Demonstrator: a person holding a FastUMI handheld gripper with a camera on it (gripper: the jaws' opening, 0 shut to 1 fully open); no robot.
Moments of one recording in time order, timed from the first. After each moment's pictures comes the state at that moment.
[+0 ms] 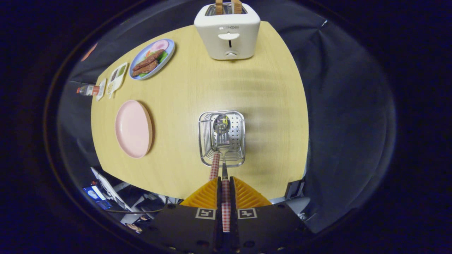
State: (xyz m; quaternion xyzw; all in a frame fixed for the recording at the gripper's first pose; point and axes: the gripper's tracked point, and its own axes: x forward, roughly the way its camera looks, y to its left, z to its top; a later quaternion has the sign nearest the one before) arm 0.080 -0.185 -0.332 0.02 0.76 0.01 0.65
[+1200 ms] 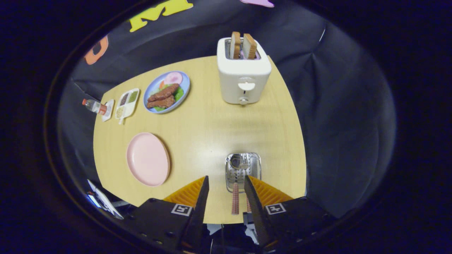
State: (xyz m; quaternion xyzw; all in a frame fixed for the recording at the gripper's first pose) arm 0.137 -0.132 -0.285 0.01 0.62 0.00 0.79
